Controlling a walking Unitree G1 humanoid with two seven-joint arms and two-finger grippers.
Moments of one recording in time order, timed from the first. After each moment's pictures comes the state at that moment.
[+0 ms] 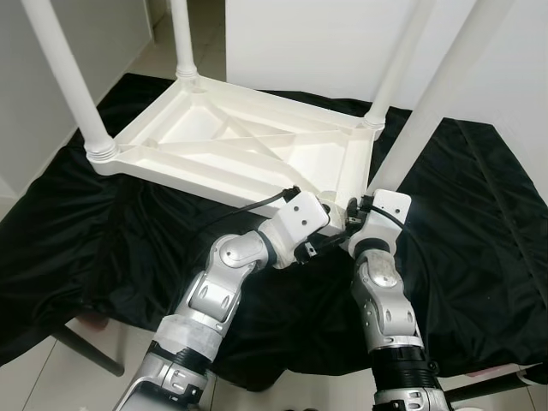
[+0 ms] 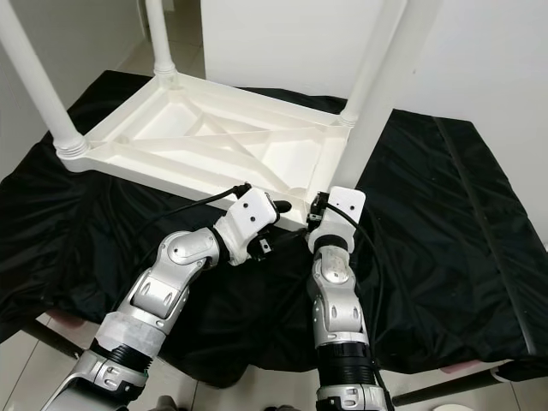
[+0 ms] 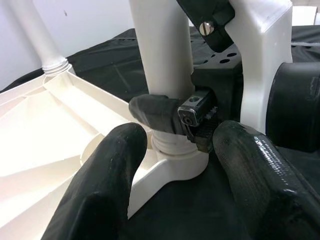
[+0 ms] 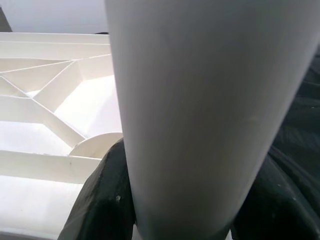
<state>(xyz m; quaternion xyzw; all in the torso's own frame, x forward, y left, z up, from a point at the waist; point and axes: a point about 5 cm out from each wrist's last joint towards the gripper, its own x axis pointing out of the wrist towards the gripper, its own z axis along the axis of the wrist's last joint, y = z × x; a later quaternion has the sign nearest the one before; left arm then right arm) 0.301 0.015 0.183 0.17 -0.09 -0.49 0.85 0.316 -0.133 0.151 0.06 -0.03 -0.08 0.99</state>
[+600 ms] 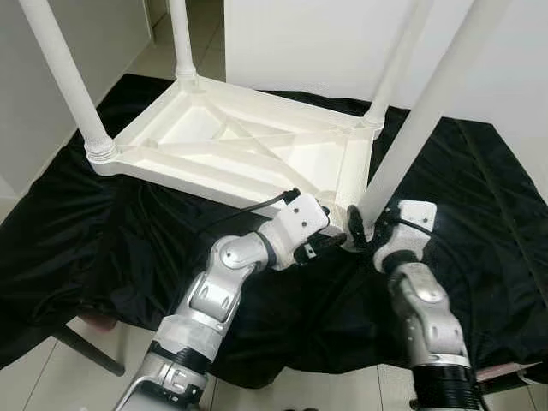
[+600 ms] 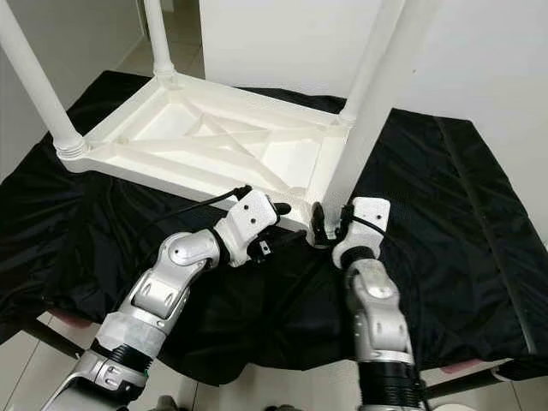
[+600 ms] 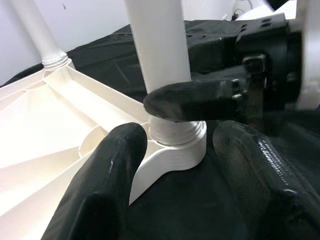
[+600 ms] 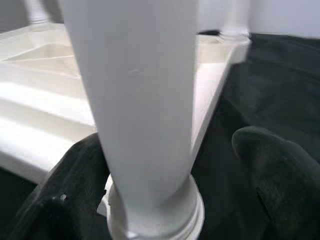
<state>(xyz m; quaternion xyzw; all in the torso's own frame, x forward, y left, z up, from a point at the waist) 0.302 0.014 0.179 0.17 -0.08 -0.49 0.85 0.300 -0.190 0.156 0.00 -0.05 0.08 1.00</state>
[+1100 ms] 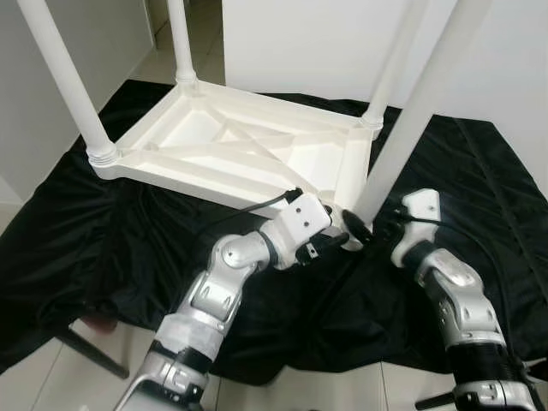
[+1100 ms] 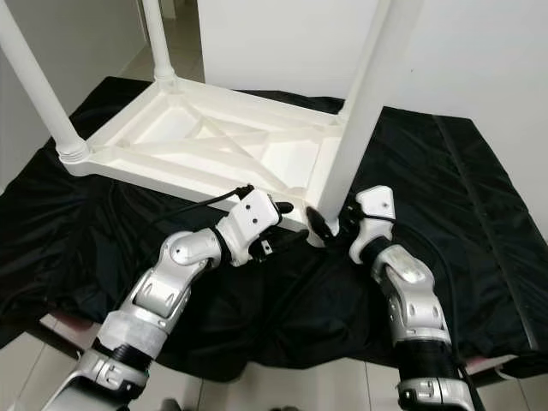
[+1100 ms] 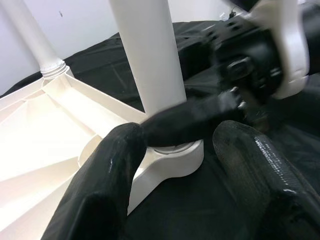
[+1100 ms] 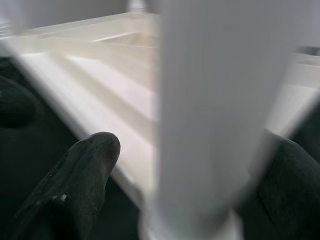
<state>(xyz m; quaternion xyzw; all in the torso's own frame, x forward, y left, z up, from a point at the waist) 0.303 0.013 0.181 0.17 -0.09 -0.50 0.85 0.330 -0.184 0.161 -0.05 -0.02 0.29 0.95</state>
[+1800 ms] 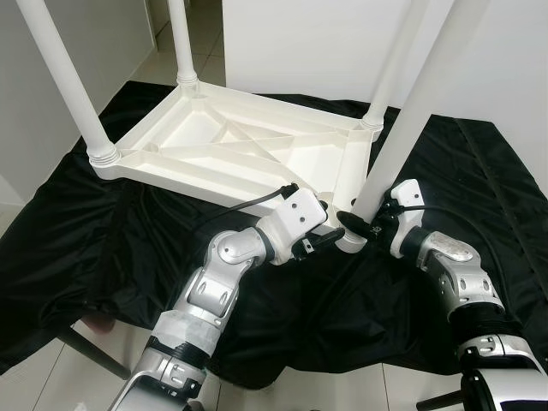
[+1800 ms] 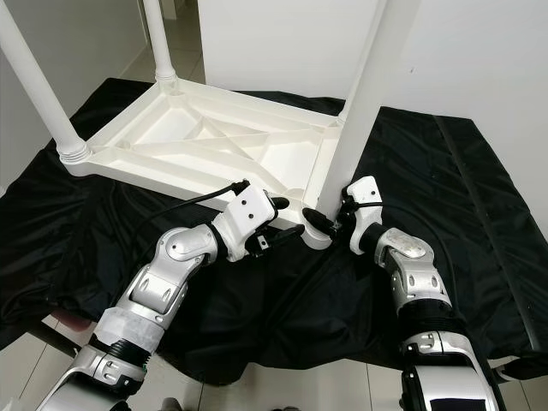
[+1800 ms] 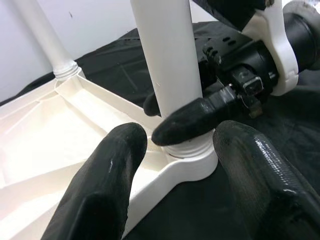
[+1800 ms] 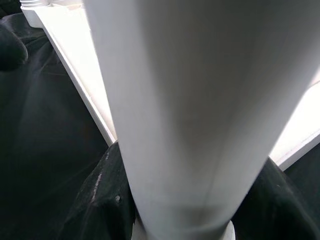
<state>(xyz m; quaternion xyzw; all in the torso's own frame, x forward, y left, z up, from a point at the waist) 0.307 0.017 0.188 0.18 -0.10 -0.49 0.85 0.343 -0.199 0.153 -0.08 0.02 0.34 0.94</state>
